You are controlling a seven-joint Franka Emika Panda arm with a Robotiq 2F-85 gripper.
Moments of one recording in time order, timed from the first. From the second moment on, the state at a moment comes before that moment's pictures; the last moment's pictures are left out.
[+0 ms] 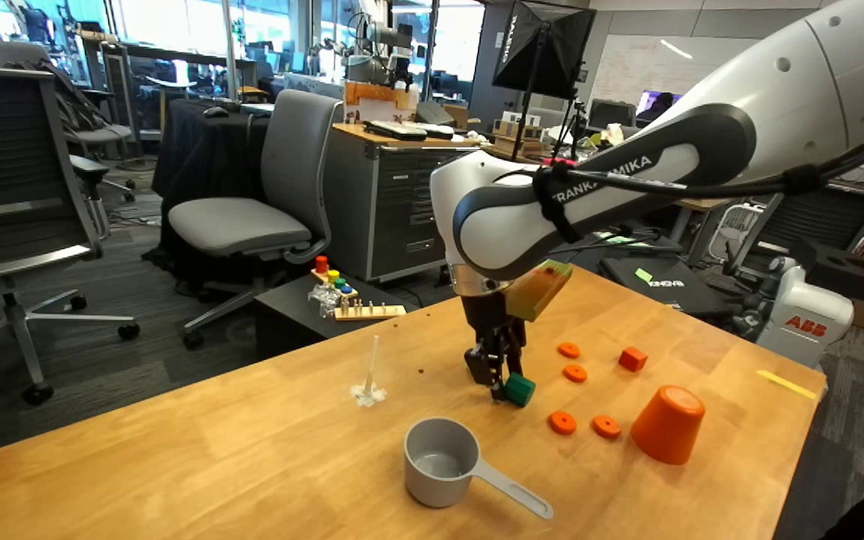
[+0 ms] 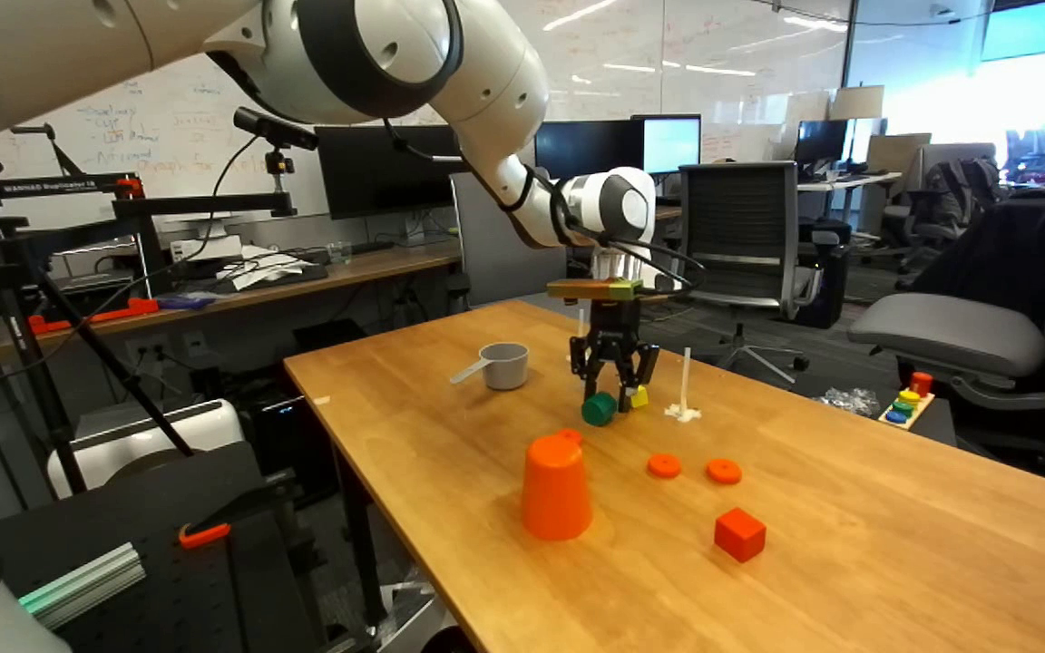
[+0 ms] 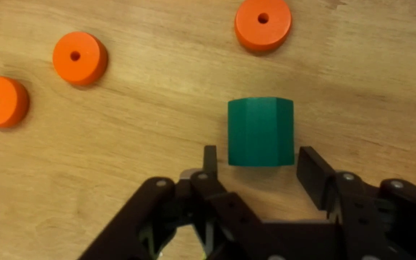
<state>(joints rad) 0.20 1.14 0.05 -1.07 -0.21 1.82 0.06</state>
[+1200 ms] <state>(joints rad) 0.19 0.99 0.13 -1.17 -0.09 1.92 0.06</state>
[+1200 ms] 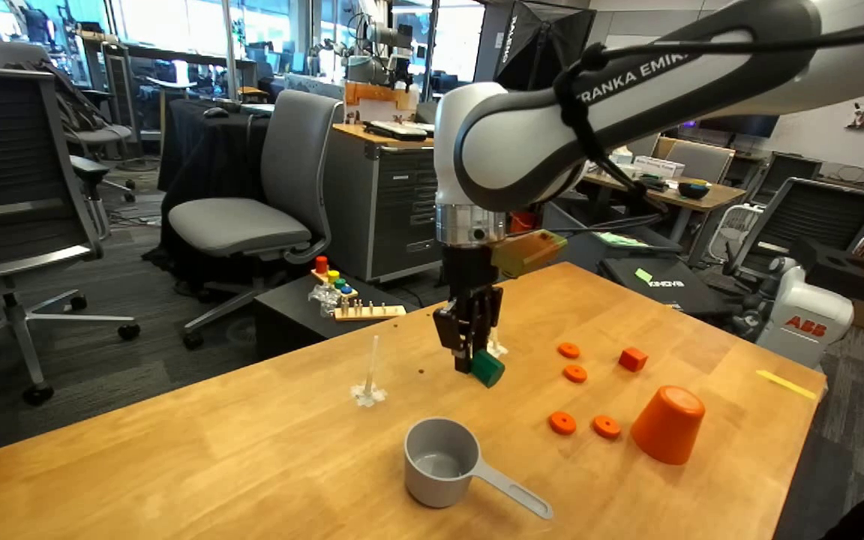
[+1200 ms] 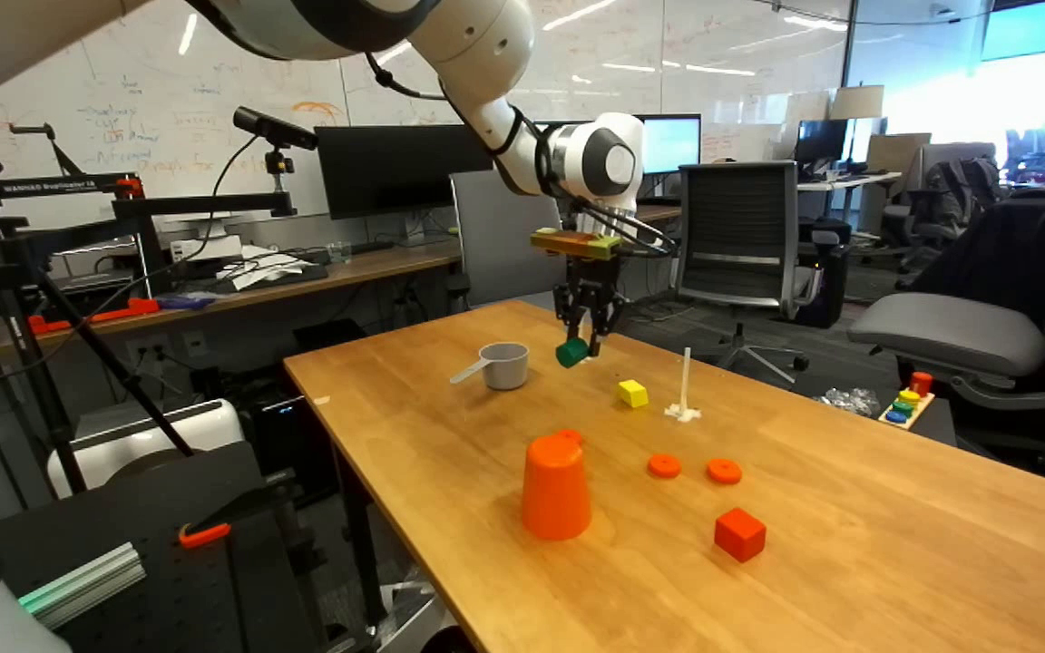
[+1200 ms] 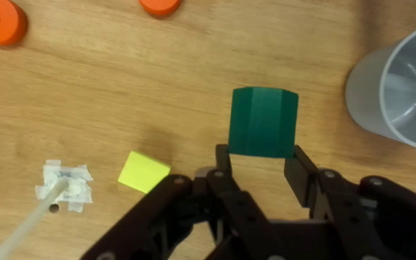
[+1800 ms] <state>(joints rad) 0.28 0.95 0.15 -1.22 -0.07 1.97 0.06</state>
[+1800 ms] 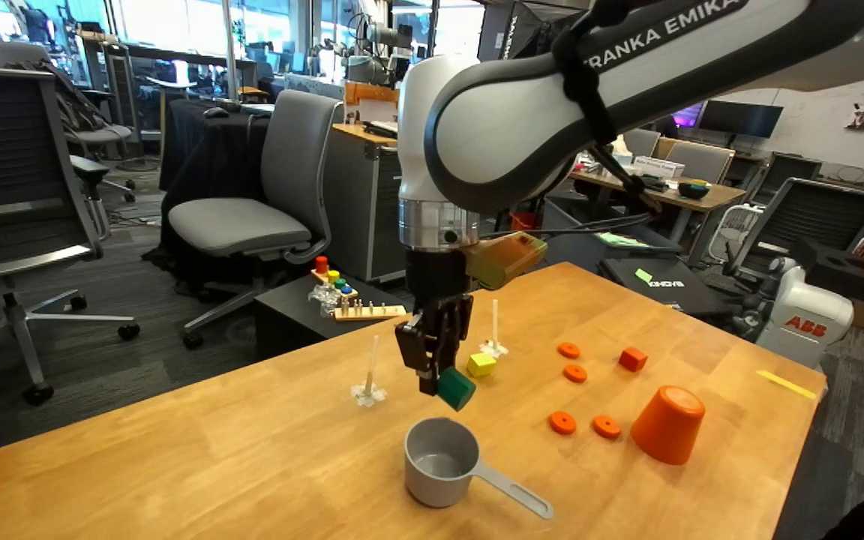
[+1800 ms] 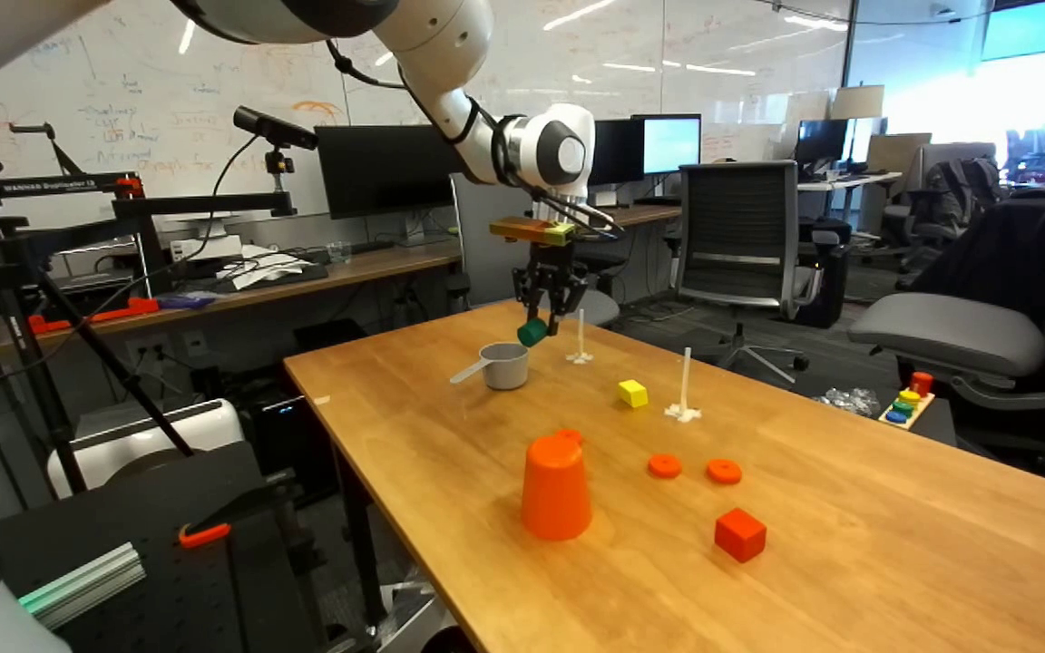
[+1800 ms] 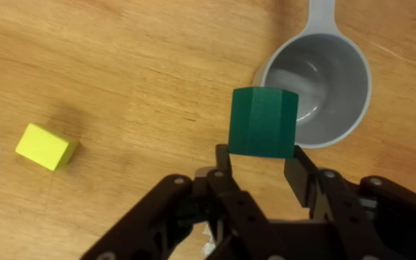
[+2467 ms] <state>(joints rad) 0.35 0.98 0.14 -1.20 -0.07 1.96 0.06</state>
